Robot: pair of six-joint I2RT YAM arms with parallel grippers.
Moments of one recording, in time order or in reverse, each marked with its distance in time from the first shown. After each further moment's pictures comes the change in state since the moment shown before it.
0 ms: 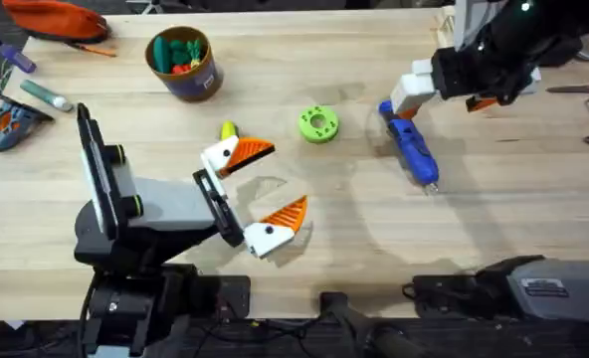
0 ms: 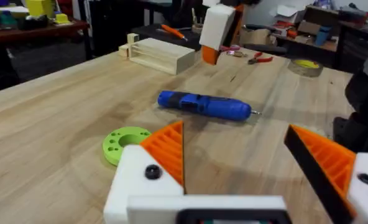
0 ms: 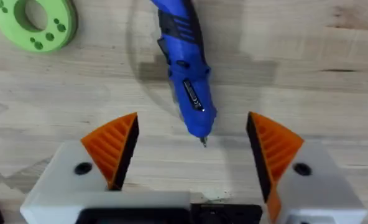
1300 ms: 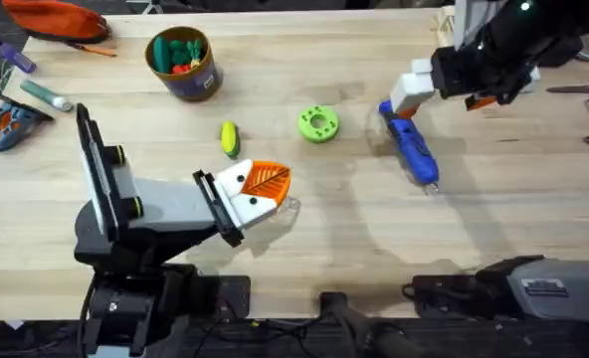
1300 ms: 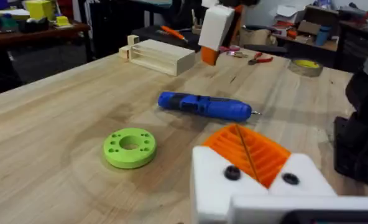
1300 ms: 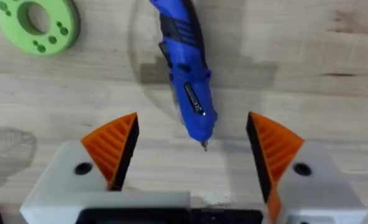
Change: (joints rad) left arm 0.000 0.000 0.000 0.000 0.000 0.007; right arm 0.000 0.000 0.000 0.011 0.000 -0.004
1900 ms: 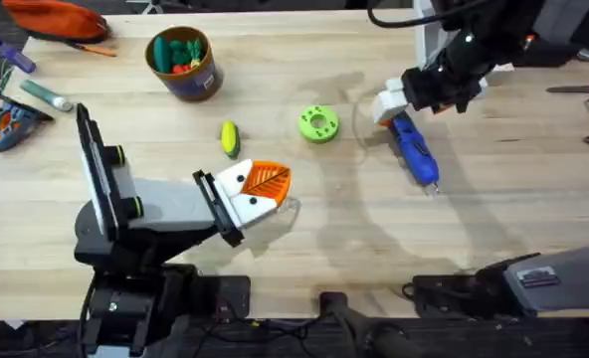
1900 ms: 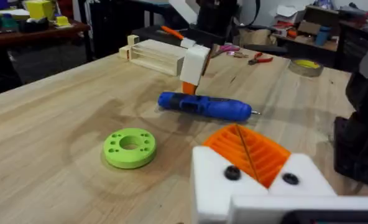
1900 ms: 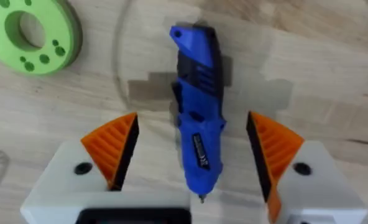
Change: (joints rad) left arm 0.000 0.000 0.000 0.000 0.000 0.000; right arm -0.027 0.127 -0.129 0.262 -0.070 -0.172
